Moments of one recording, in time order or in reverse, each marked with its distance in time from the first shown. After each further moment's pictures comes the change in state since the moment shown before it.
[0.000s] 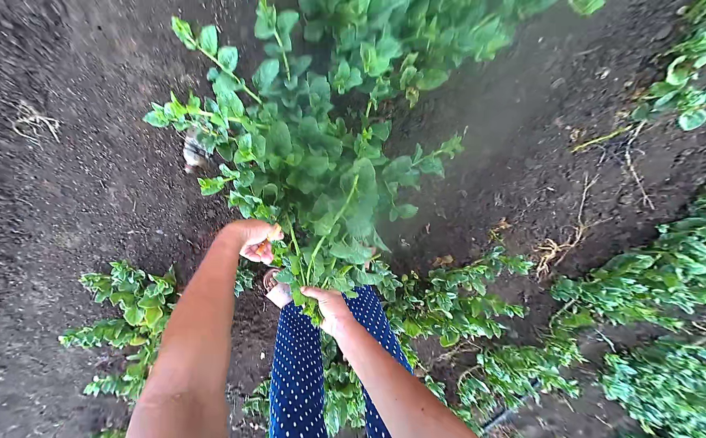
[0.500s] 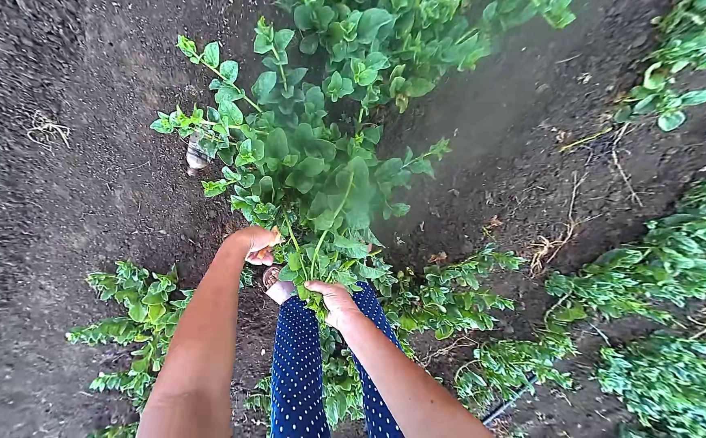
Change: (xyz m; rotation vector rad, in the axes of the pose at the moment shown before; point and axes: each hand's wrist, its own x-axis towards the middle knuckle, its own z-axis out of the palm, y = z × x) left_hand -0.010 -0.010 0.019 0.125 0.077 0.020; right_hand -0.024 -0.019 -0.012 -0.003 0.007 0.033
